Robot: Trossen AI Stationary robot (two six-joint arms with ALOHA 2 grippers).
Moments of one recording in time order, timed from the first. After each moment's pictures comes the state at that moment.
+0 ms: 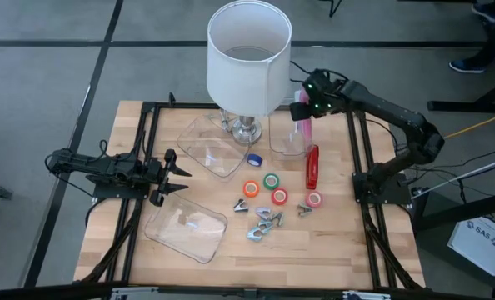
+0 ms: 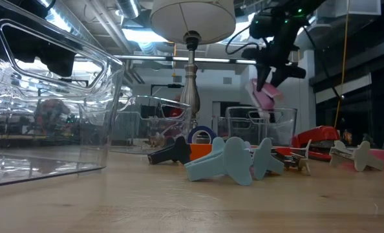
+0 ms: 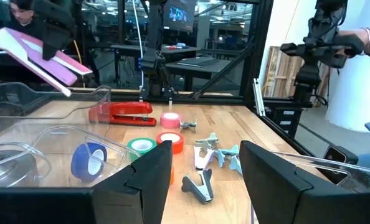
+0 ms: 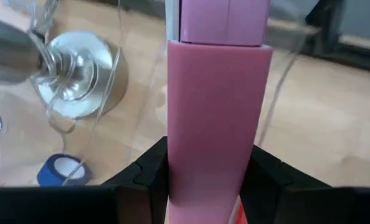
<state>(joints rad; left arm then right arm) -0.16 0.00 0.02 0.00 -0.05 -0.09 -0.66 1.51 1.31 -0.94 0.02 0.59</state>
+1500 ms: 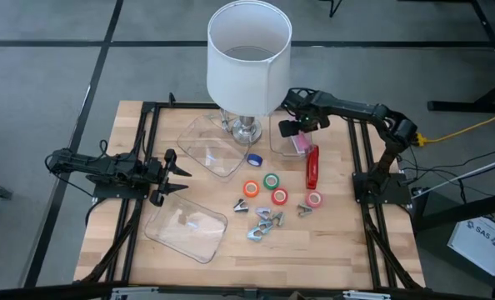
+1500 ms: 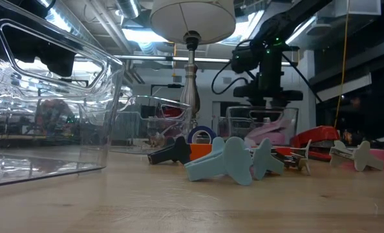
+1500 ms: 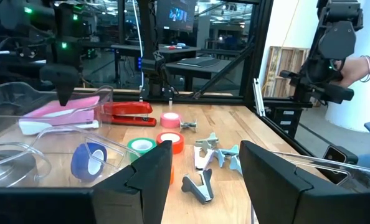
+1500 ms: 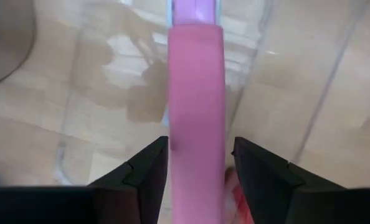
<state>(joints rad) -0.16 0.00 0.02 0.00 -0.05 -0.09 -0.58 1.76 1.28 -0.96 0.11 0.69</state>
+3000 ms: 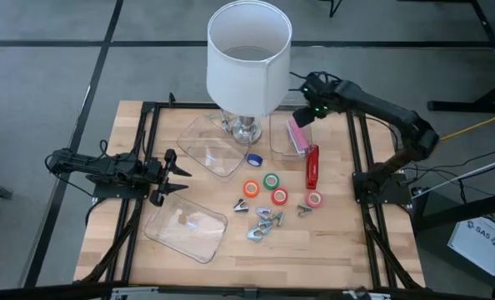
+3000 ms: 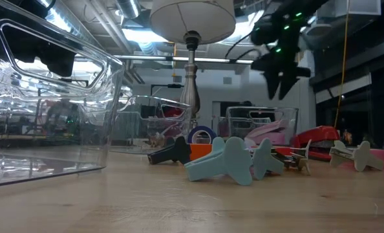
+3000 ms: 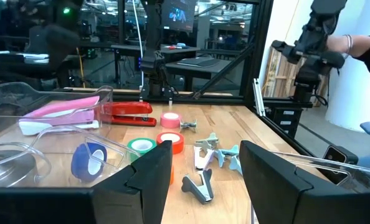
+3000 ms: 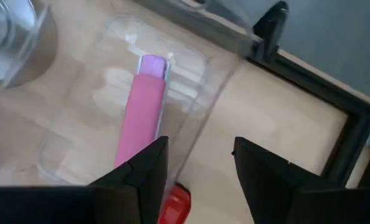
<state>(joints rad) -0.16 0.00 0.02 0.00 -0.05 -0.09 -0.67 1.50 1.27 -1.01 0.20 0.40</state>
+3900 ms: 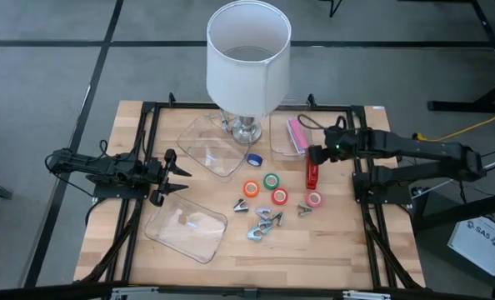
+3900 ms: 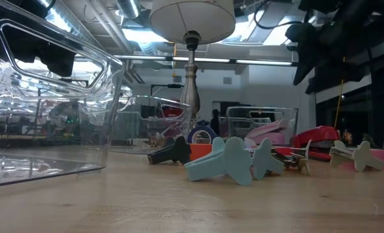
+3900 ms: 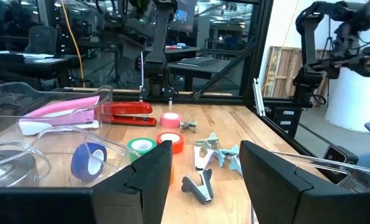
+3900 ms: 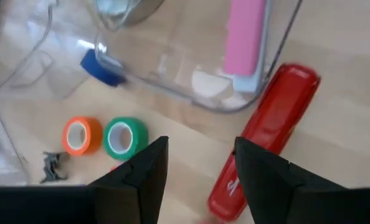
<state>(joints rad) -0.16 0.00 0.02 0.00 -0.05 -0.09 -0.16 0.94 0.76 -0.81 0.17 1.02</state>
